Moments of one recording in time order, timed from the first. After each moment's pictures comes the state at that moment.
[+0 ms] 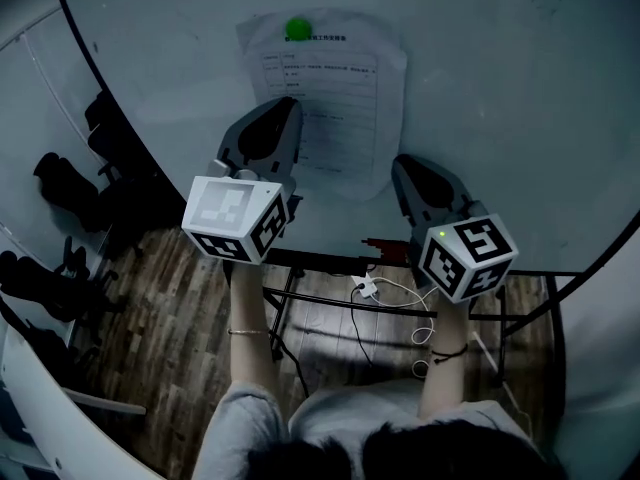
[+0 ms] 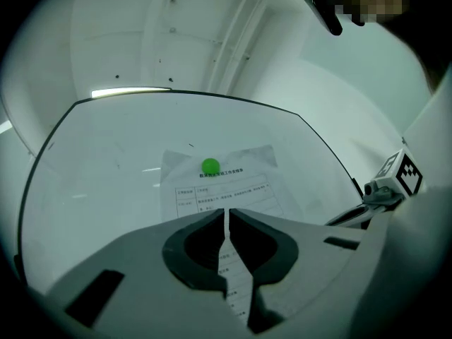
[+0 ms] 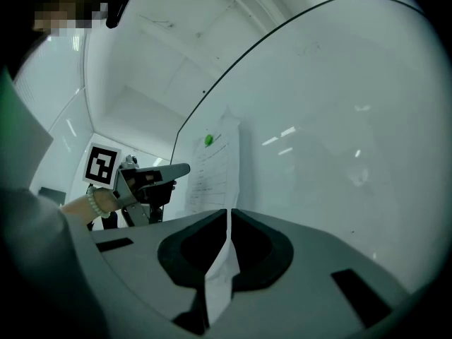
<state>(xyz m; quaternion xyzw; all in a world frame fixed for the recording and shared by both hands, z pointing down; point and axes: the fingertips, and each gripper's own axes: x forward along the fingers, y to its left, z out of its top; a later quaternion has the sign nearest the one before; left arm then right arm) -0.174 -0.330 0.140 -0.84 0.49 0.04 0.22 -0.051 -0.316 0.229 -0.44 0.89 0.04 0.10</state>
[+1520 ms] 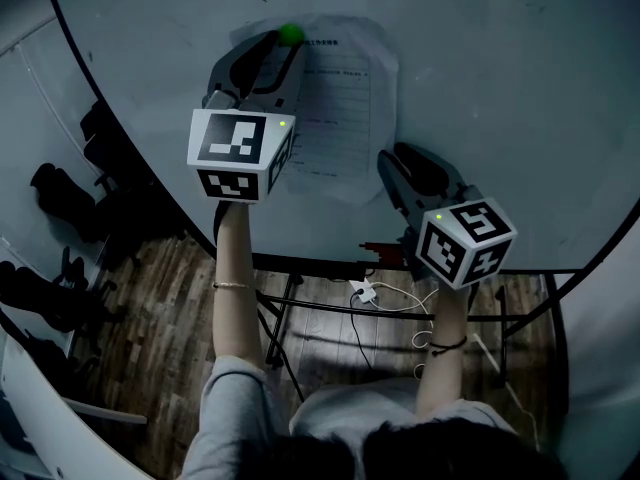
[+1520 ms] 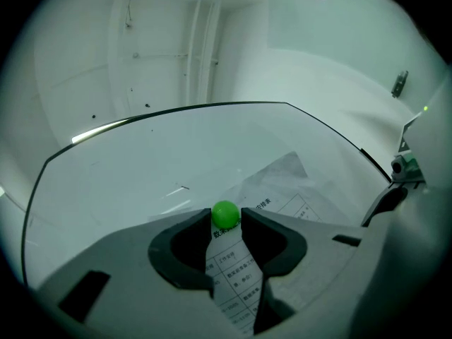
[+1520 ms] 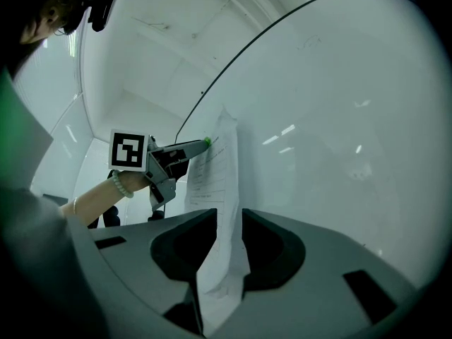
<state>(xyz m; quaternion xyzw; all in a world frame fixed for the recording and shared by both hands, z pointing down) -0.153 -0.359 0.062 -0.78 0.50 0.00 0.36 -0.056 -0.325 0.218 -0.43 0.90 0.02 0.11</state>
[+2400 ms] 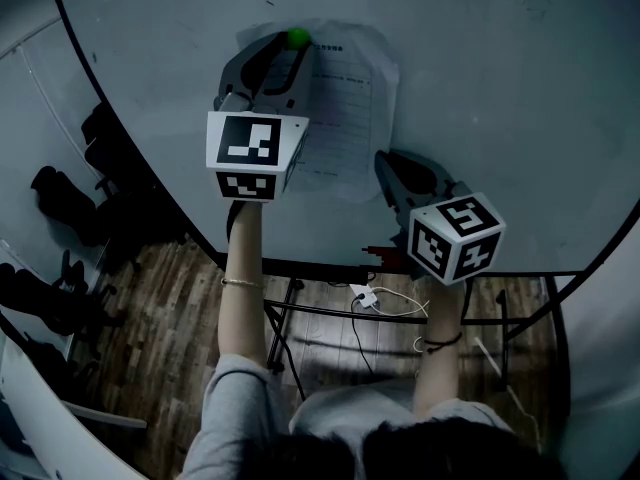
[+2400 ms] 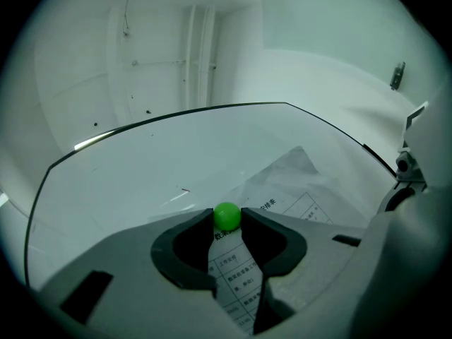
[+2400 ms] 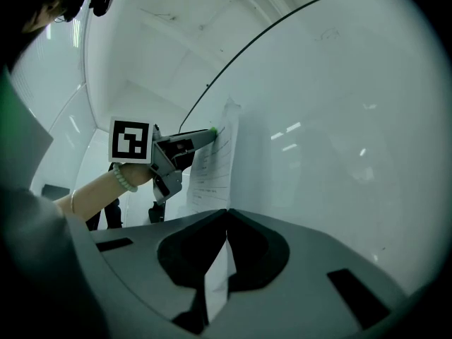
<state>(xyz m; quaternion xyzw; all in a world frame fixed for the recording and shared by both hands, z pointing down) -0.148 -0.359 0.056 -0.77 0.51 0.01 0.38 -0.072 -0.331 0.219 -0.43 0.90 0.03 0.07</state>
